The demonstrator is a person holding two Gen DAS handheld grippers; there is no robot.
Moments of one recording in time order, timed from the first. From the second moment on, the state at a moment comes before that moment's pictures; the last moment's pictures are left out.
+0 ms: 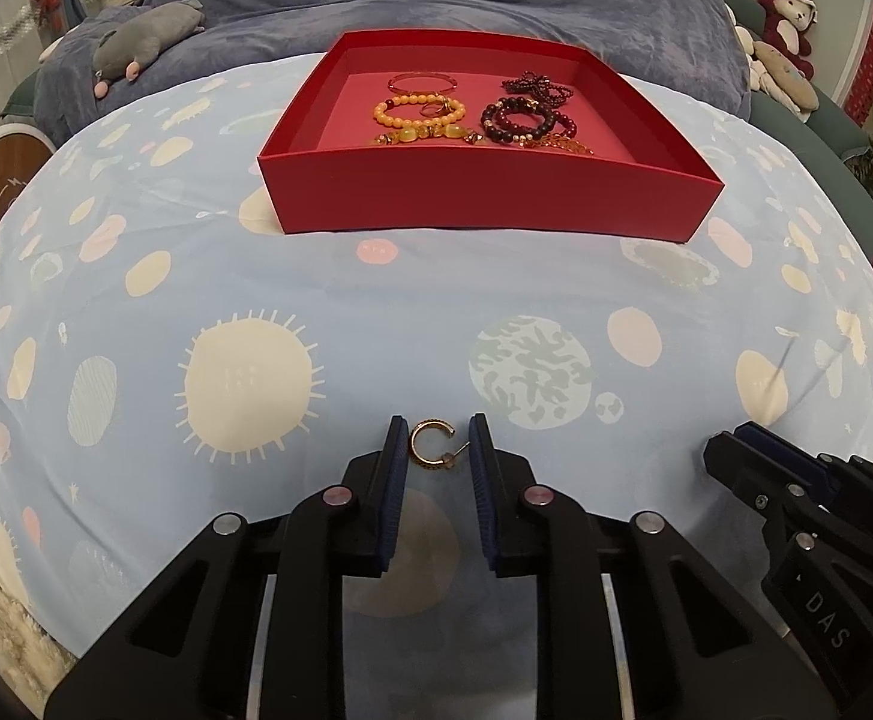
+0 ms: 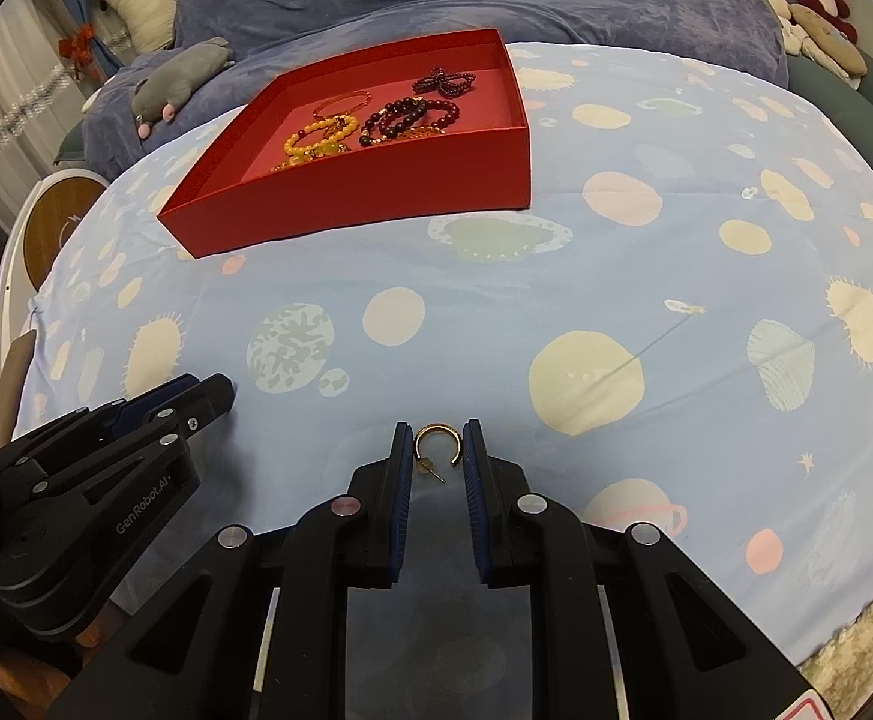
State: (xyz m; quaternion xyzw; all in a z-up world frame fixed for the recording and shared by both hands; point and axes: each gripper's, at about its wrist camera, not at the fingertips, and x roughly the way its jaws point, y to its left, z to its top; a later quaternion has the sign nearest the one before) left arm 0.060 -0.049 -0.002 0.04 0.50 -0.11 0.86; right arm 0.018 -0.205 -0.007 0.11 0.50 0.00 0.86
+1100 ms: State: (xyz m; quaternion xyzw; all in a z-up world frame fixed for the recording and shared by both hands) left arm 0.117 -0.059 0.085 0.01 0.44 -0.11 0.89; right arm 0.075 -0.196 0.085 0.10 0.41 0.02 0.91
